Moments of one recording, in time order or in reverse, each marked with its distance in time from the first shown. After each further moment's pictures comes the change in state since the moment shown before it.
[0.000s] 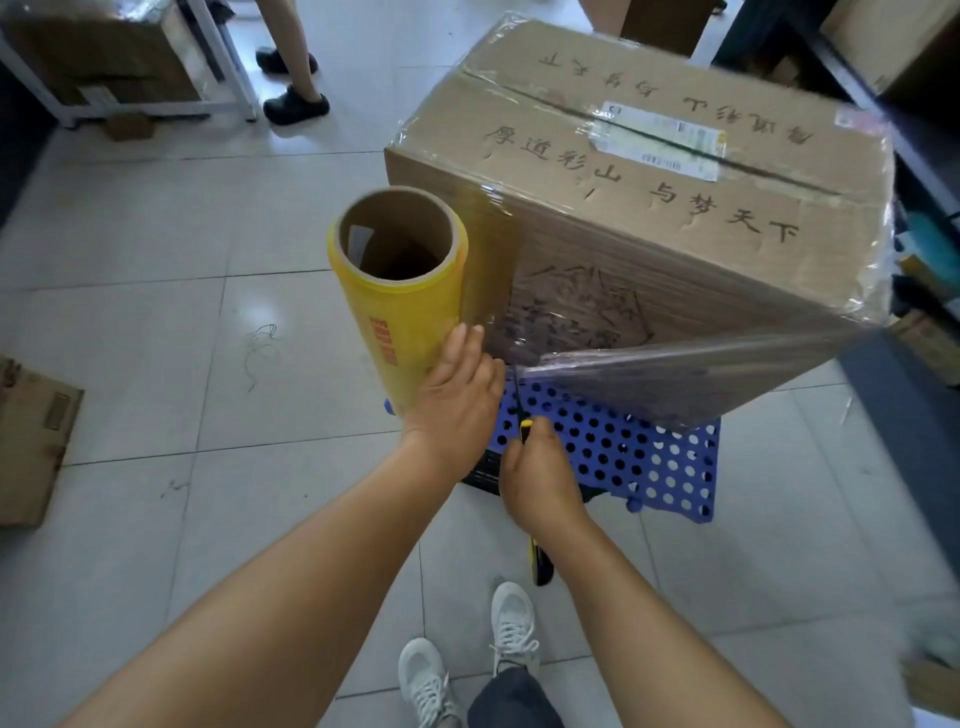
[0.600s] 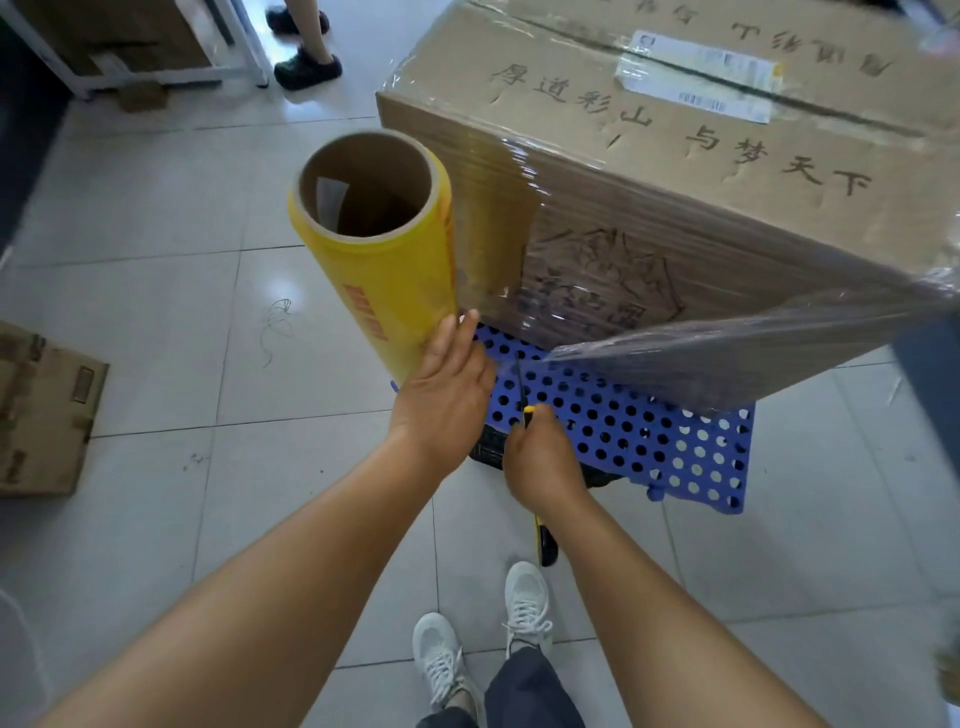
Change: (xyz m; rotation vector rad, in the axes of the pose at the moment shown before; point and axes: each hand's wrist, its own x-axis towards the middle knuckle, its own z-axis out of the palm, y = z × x) left_hand 0.006 0.005 0.032 -0.003 -0.071 -0.006; right_hand 0.033 0.022 0.024 0.051 -0.078 0.075
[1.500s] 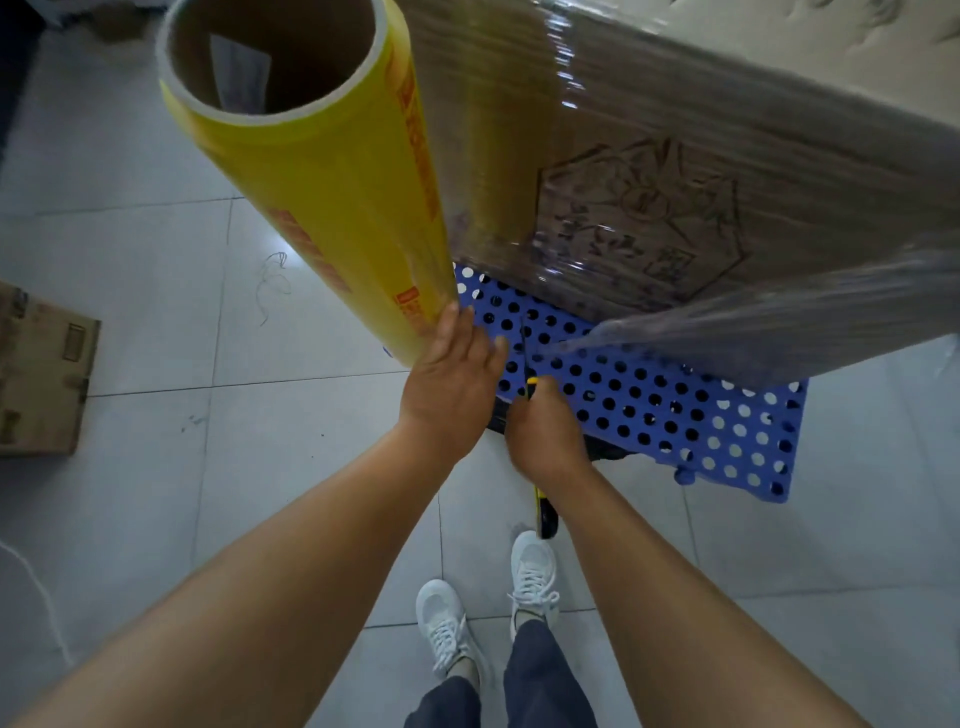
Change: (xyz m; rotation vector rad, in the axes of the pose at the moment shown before) left_hand 0.029 0.035 0.070 0.105 0.031 -0.042; right_hand 0.045 0.027 0.029 0.004 -0.004 -0.020
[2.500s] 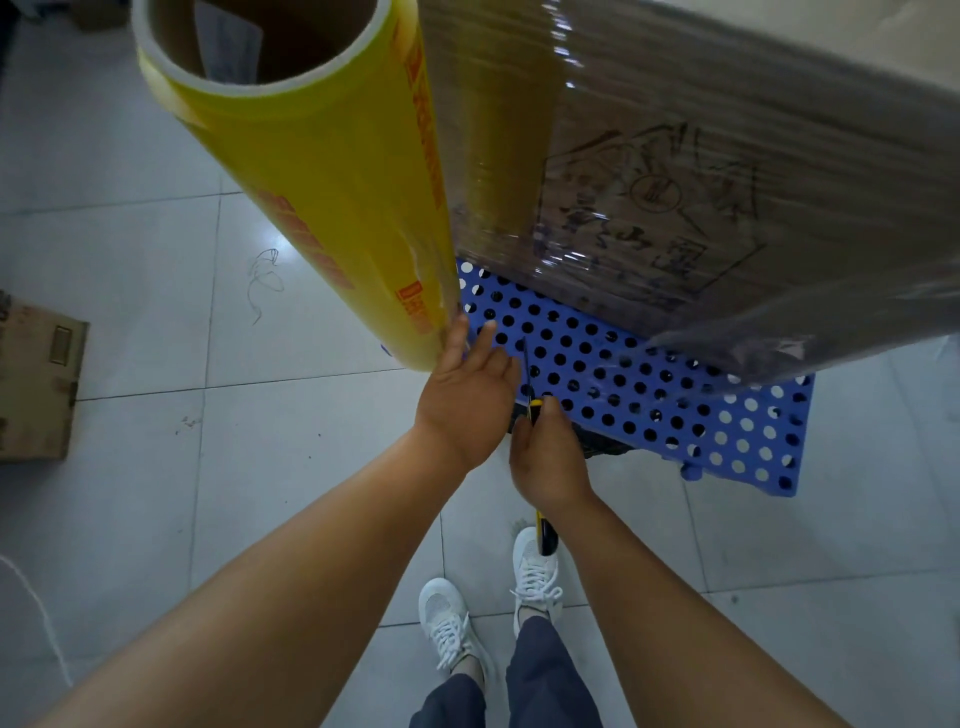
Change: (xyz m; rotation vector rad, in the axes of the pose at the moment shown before) left_hand 0.004 0.007 0.004 -0.302 -0.075 0.130; right_hand -0.003 0.035 0.025 0.117 0.031 -0.074
